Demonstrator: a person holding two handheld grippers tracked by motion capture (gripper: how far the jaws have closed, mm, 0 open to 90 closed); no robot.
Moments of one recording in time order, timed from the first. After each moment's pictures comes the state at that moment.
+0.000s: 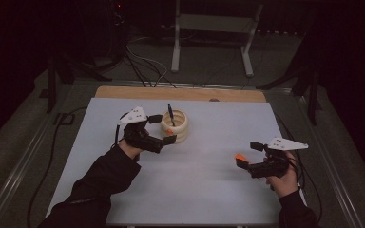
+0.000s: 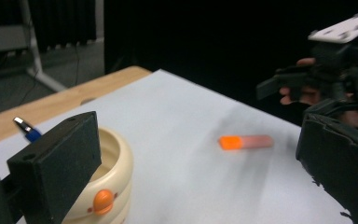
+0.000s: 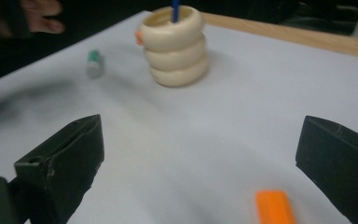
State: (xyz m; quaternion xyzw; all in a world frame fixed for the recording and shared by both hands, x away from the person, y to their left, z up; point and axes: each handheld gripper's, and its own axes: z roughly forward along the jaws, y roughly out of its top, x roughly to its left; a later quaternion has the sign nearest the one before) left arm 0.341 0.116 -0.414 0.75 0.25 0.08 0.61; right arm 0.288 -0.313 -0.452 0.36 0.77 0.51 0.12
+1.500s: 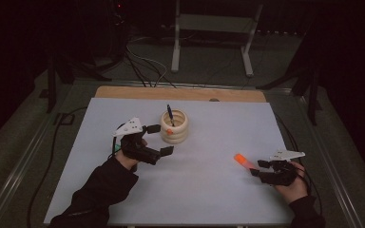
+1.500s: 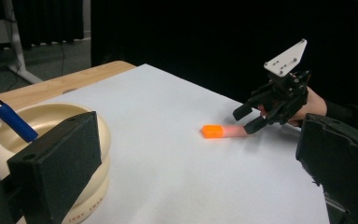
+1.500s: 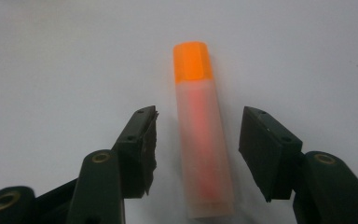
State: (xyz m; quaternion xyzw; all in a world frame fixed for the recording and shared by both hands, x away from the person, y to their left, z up) left arm 0.323 0.124 -0.429 0.75 0.25 0.06 0.61; right arm 0.287 -0.354 -0.505 0.41 0.84 0.34 0.14
